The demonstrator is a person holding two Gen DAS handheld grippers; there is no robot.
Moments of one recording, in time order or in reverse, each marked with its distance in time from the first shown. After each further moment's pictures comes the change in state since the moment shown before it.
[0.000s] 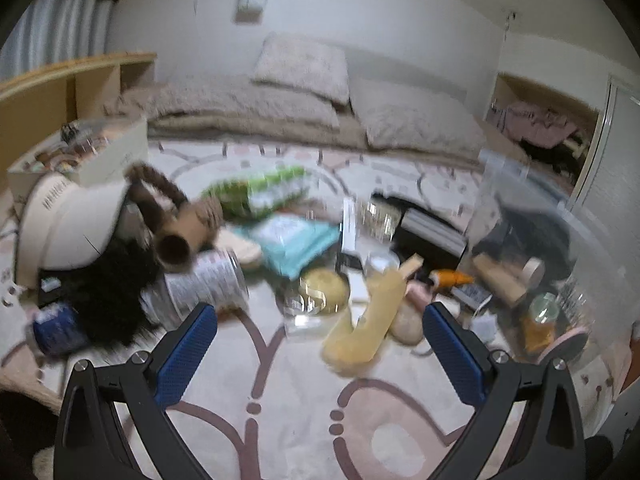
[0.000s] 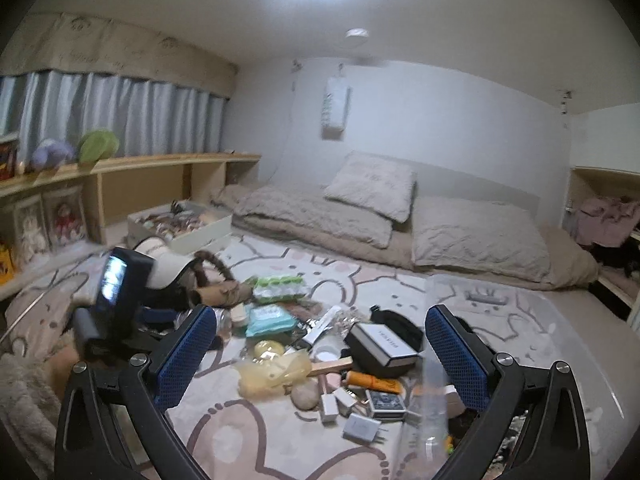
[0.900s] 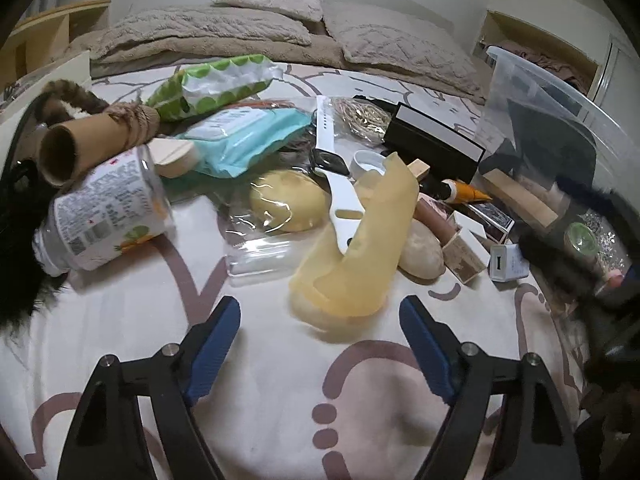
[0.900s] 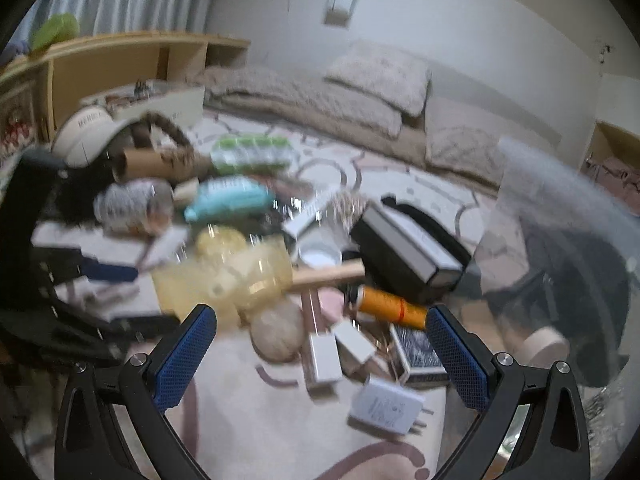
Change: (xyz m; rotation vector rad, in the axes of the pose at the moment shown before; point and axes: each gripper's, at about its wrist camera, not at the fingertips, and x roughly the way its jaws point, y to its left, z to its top) left arm 0.091 -0.012 -0.038 0.043 0.205 -0.085; right arm 0.178 0.002 -0.113 -0.065 0.354 -0.057
